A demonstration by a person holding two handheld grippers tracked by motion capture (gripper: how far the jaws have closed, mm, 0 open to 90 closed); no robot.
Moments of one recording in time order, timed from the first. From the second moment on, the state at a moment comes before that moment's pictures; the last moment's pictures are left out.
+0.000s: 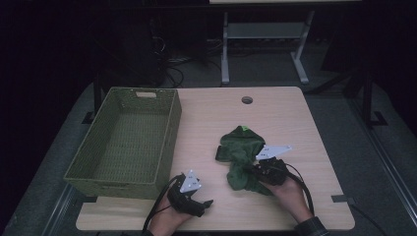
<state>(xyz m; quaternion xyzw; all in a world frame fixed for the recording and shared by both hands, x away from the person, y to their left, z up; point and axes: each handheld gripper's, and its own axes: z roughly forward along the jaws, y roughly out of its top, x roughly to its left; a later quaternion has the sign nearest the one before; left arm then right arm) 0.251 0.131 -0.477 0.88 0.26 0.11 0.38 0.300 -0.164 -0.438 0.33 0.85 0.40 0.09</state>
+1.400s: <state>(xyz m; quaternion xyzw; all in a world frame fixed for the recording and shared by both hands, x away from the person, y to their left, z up) 0.252 0.131 -0.477 0.88 0.25 0.11 0.38 0.262 -0.272 -0.443 0.39 0.82 0.39 0.12</state>
